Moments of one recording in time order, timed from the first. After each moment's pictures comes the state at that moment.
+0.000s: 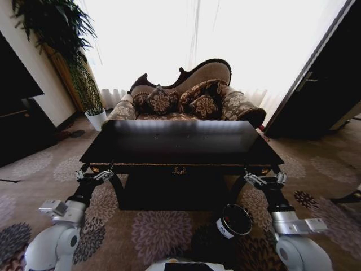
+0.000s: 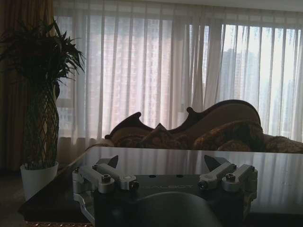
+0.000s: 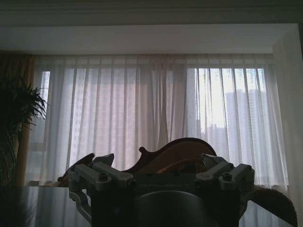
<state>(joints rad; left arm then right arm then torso) 1.58 -1.38 -0.95 -2.32 -0.44 0.24 0.22 -1.76 1.25 0.88 2.31 0.48 0.21 -0.09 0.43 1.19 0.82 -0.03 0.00</state>
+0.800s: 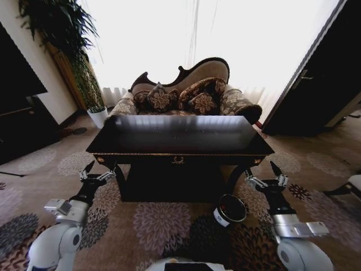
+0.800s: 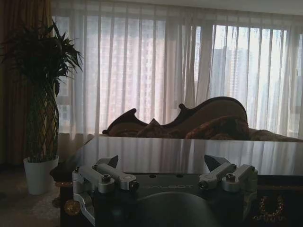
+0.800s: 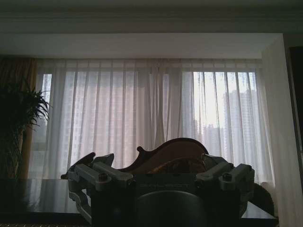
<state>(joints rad) 1.57 -1.36 -0.93 -2.30 -0.44 0.24 0.22 -1.78 1.28 0.89 2.30 0.47 0.23 -0.10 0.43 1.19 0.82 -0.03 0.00</state>
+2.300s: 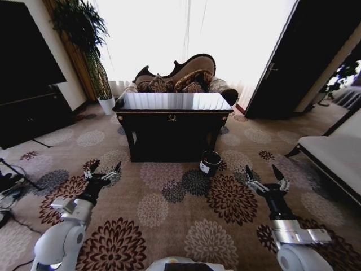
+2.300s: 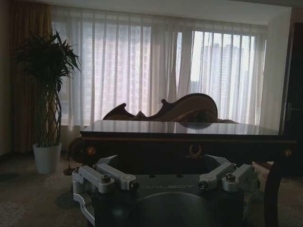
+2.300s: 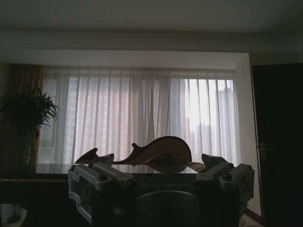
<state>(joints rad) 1.57 -1.34 -0.90 -2.30 -0.43 0.23 0.22 -1.81 1.34 0.90 2.31 0.44 0.26 -0.12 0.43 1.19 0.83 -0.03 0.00</state>
